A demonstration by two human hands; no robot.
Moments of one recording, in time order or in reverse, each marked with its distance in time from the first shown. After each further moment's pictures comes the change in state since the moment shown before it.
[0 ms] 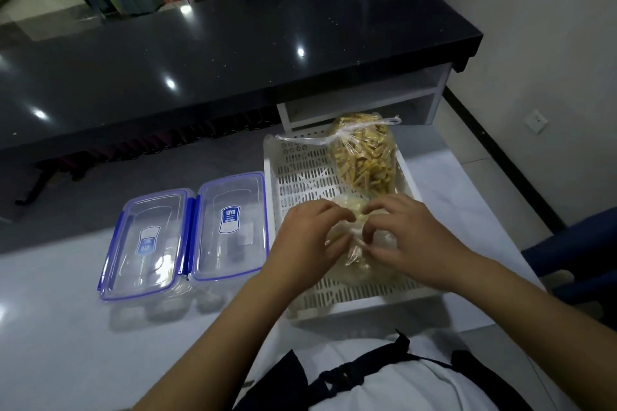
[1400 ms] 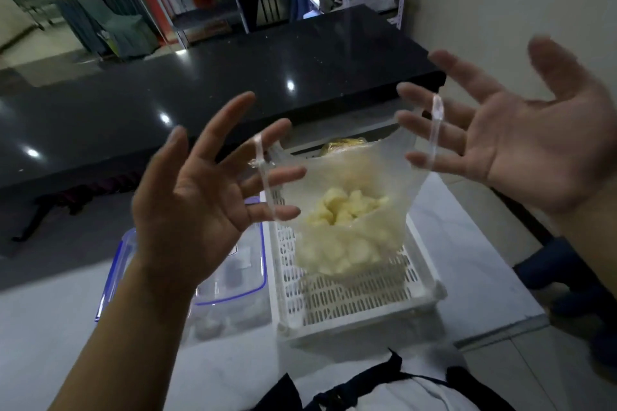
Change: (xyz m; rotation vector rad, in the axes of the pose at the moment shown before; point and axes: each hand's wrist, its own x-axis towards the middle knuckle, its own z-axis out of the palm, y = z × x) left_hand -0.002 0.020 -0.144 -1.469 -0.155 0.035; right_hand -0.008 -0.012 -0.150 1.929 -0.236 -0.029
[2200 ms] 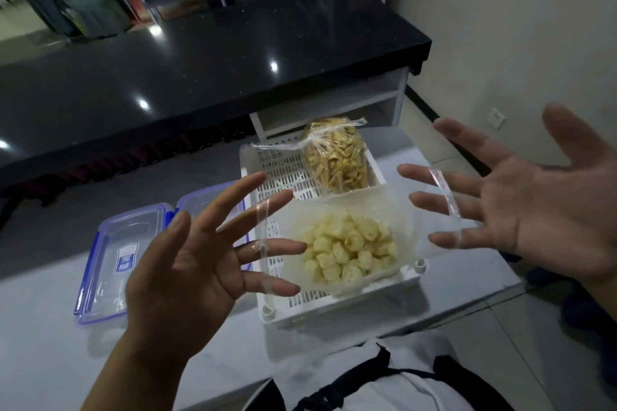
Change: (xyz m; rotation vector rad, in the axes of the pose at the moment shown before) left_hand -0.053 -0.043 0.019 -0.100 0.080 -0.174; right_hand -0.057 0.052 -0.026 0.110 -0.133 0.197
